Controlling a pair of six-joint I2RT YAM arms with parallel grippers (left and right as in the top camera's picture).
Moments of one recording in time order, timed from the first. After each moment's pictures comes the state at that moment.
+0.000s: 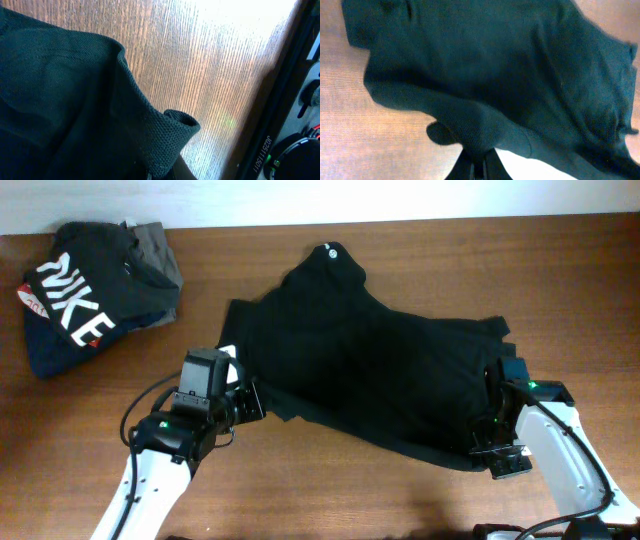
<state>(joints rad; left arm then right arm) -0.28 1.17 0.82 -0.59 0.18 -0.50 -0.09 1.35 0.80 -1.17 0.12 1.33</state>
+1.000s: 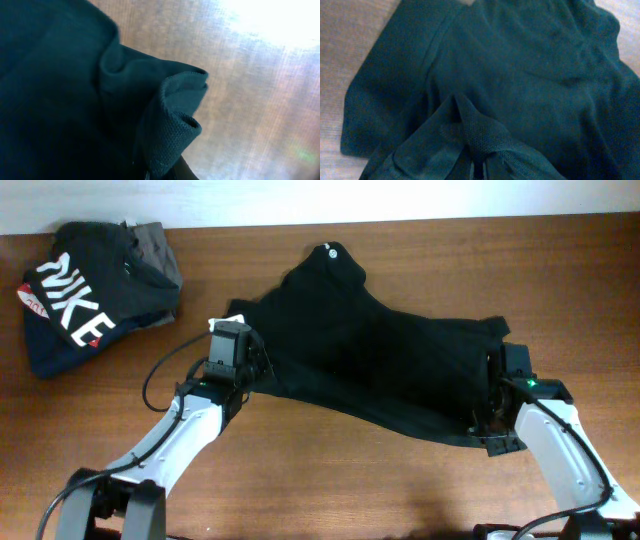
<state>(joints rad) -0.28 1.57 0.83 -0.07 -0.03 -0.50 -0.09 1.37 0.80 -0.92 0.14 1.33</state>
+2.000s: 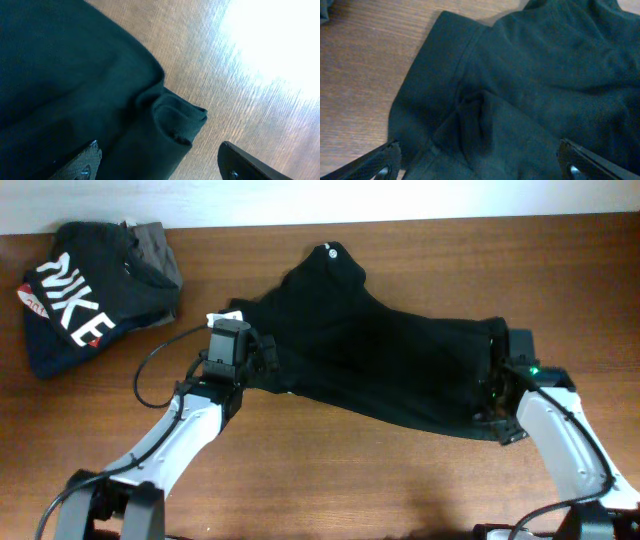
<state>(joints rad) -0.28 1.56 0.84 -0.08 -0.15 -0.39 -0.09 1.41 0.89 -0.88 0.24 1.14</state>
